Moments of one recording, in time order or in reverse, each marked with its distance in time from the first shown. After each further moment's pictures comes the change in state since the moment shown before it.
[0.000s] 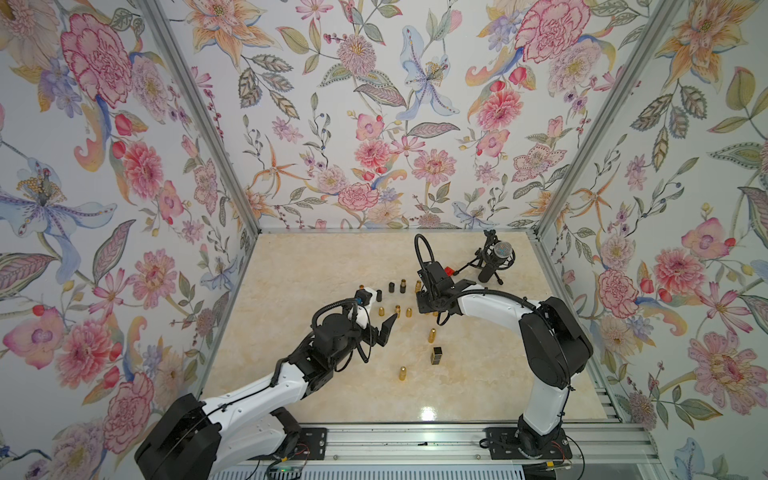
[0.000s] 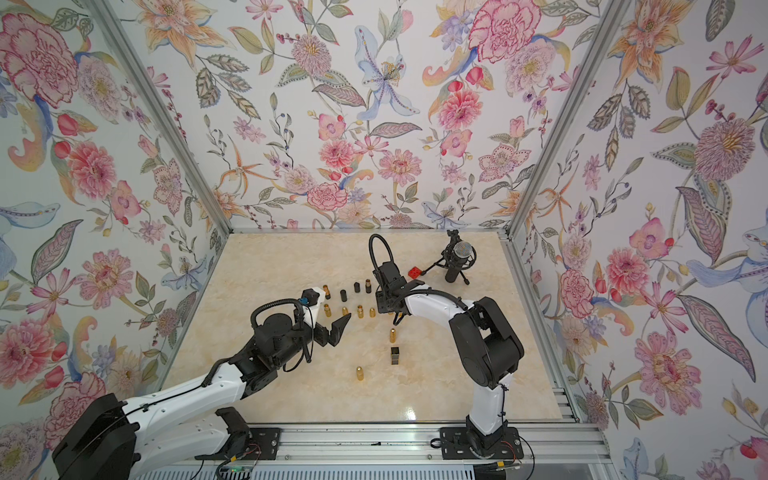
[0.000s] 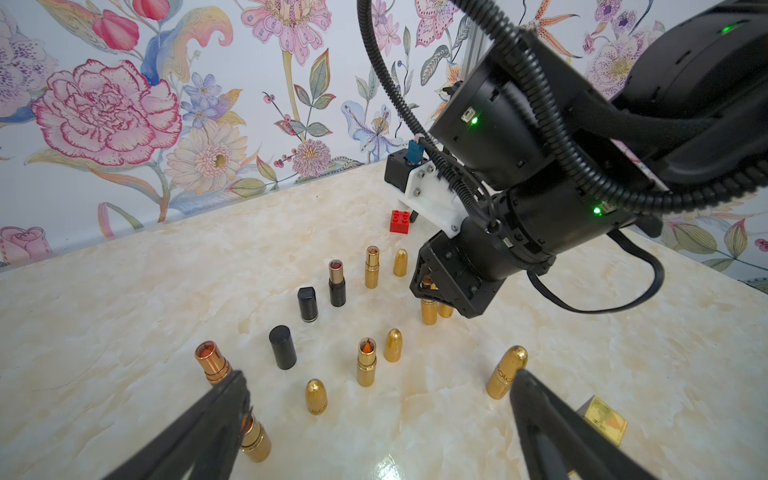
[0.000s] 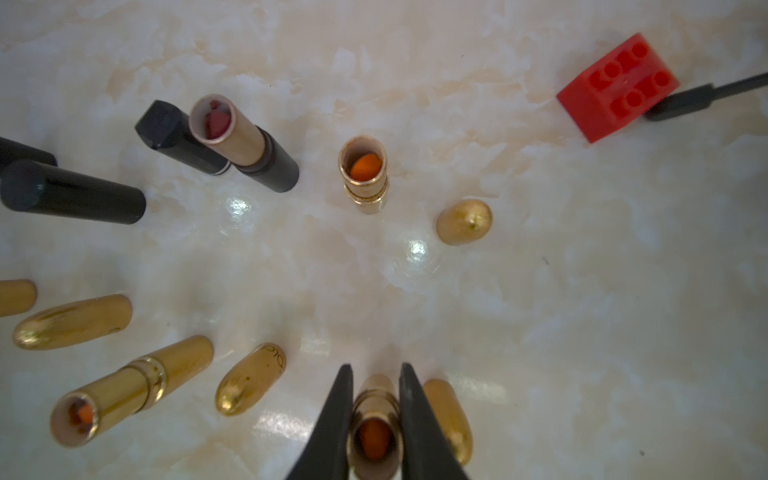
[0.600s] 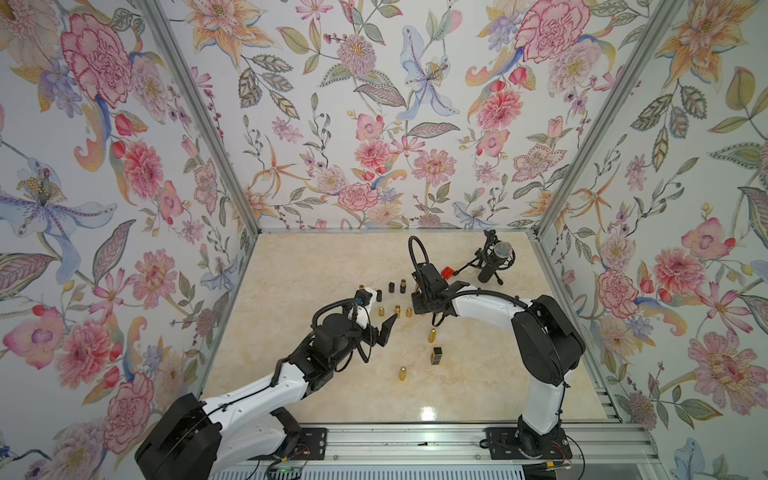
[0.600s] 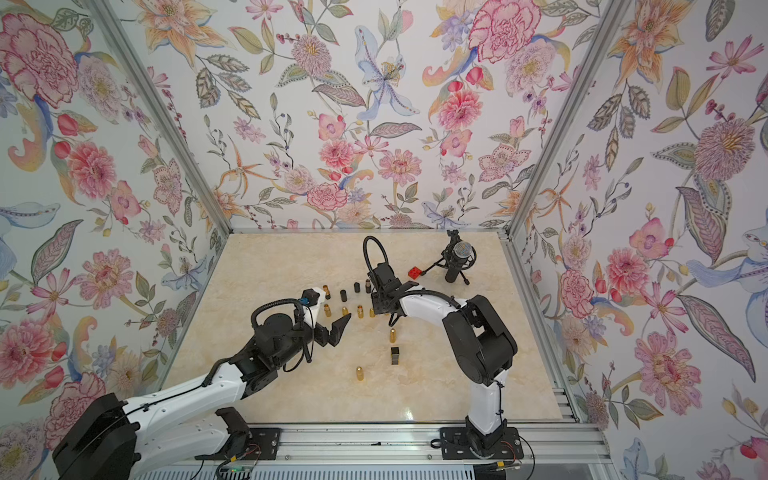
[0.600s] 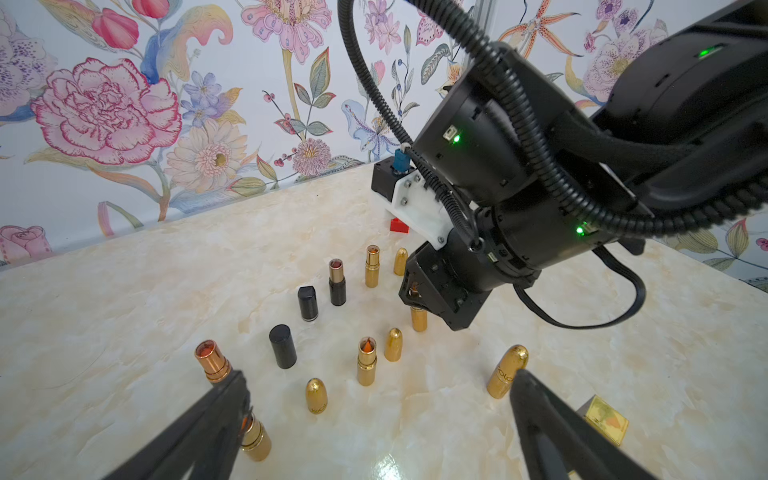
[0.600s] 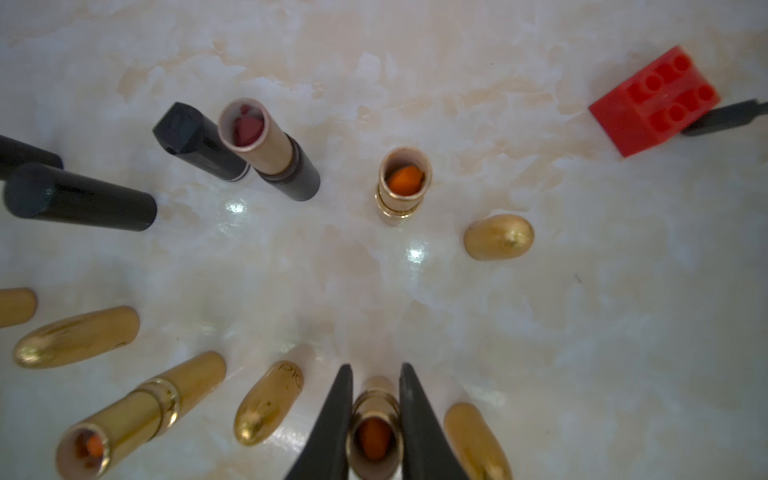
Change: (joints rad) left arm 0.000 0.002 0.000 0.000 -0.002 0.000; right arm 0.033 0.040 0.017 0.031 0.018 0.000
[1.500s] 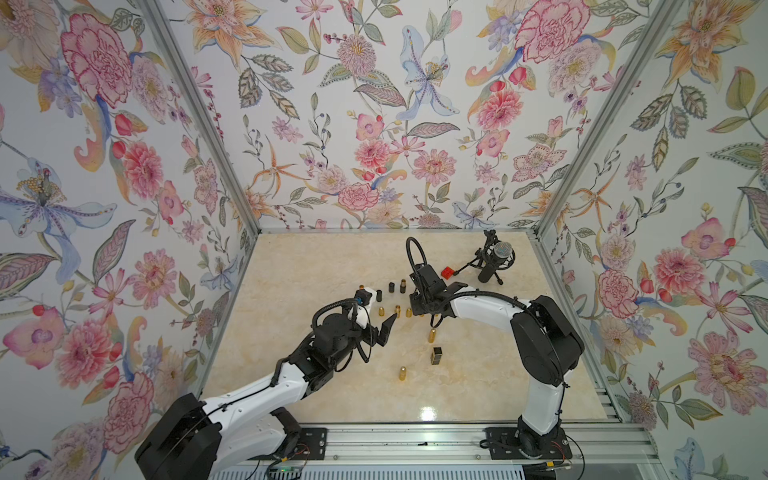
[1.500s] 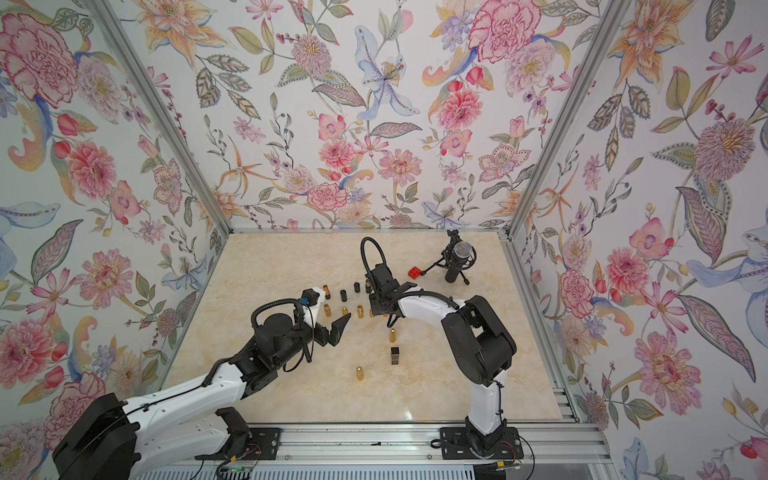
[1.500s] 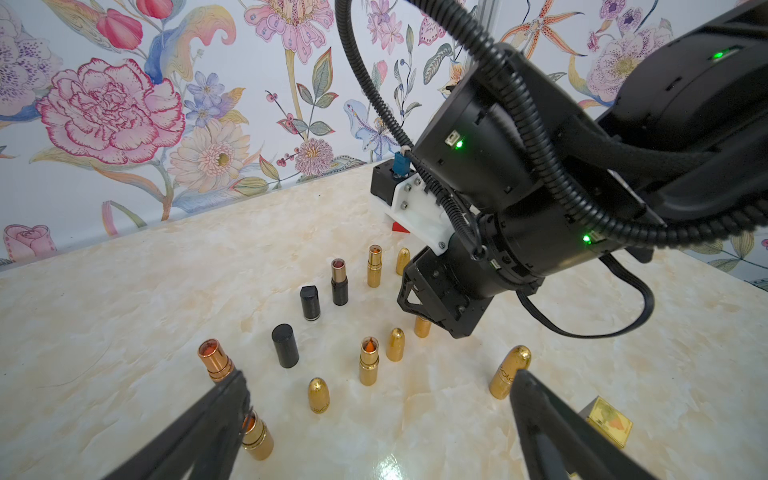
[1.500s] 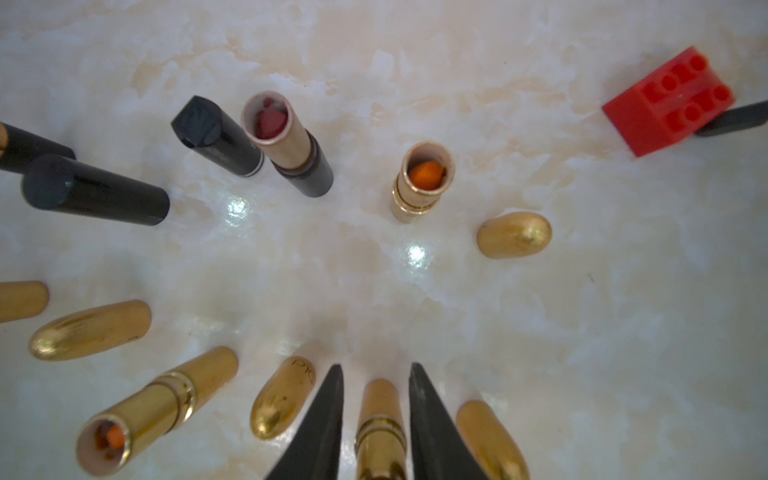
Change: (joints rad) left arm 0.000 0.000 0.000 -0.001 -0.005 0.000; right arm 0.011 0.000 0.000 0.000 0.007 0.004
